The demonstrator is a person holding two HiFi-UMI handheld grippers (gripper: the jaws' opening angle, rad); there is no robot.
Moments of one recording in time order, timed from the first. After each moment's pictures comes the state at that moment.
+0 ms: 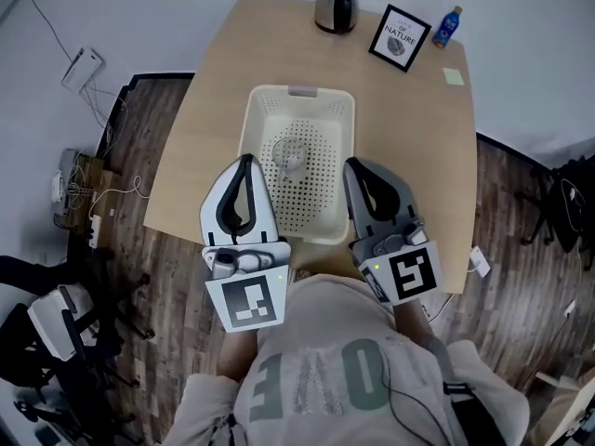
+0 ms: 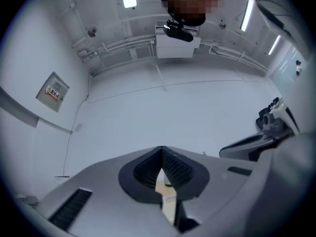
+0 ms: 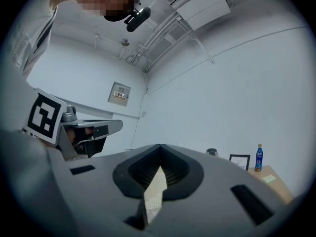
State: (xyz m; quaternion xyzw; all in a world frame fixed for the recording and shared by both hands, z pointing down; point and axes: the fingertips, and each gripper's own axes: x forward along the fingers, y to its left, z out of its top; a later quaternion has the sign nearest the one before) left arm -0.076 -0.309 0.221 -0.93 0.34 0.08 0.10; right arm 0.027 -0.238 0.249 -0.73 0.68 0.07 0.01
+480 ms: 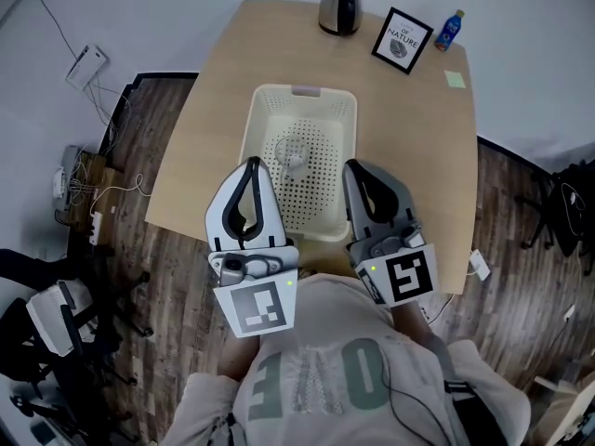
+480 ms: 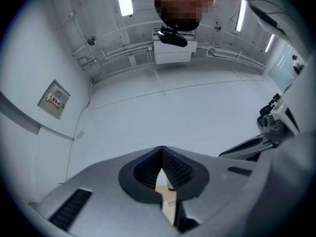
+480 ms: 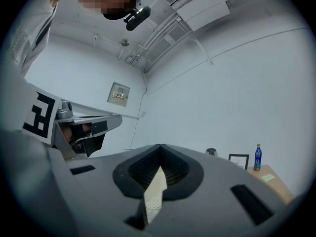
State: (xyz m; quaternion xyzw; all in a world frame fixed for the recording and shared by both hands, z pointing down) left arm -0.080 -0.292 0.212 -0.92 0.35 0.08 0.14; right arm 0.018 -0.233 0.248 -0.74 0.67 0.06 0.01
